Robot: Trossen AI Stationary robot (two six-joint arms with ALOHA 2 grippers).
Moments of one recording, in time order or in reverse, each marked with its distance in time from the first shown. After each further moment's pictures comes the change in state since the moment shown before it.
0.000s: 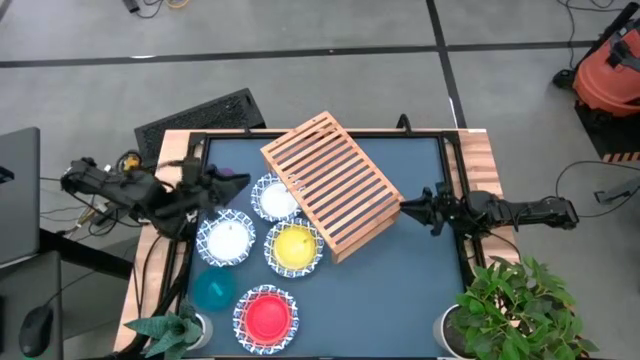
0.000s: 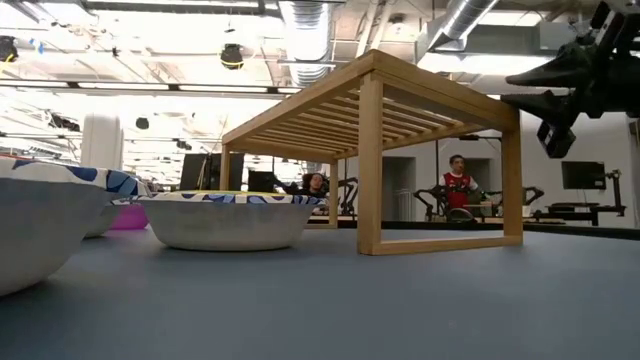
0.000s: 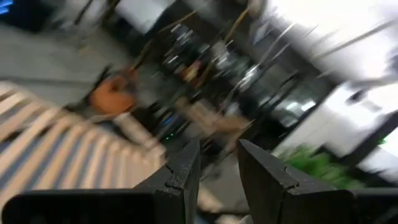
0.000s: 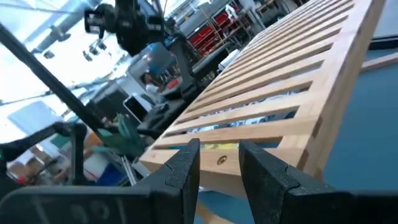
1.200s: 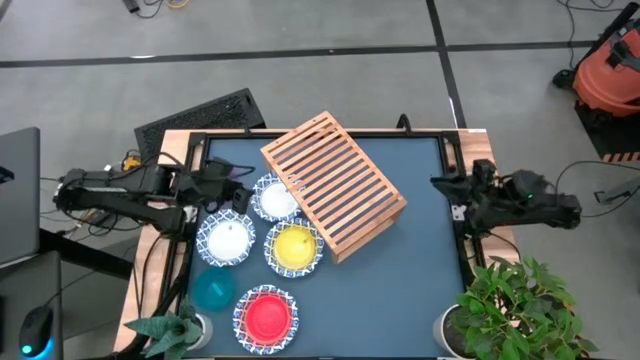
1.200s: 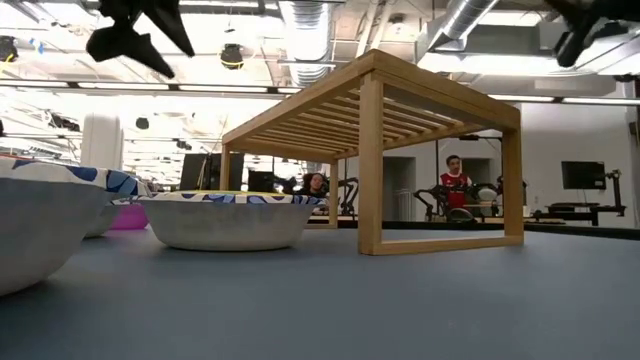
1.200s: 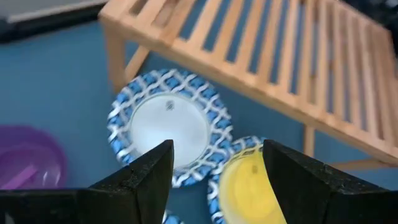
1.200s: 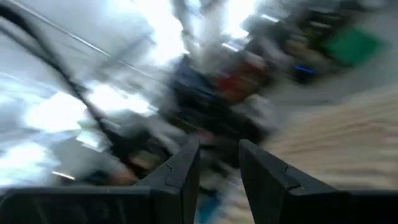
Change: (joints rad) left arm 0.347 0.174 0.173 -0.954 0.329 -0.325; right arm 0.000 0.018 0.413 -0.202 0.031 -0.094
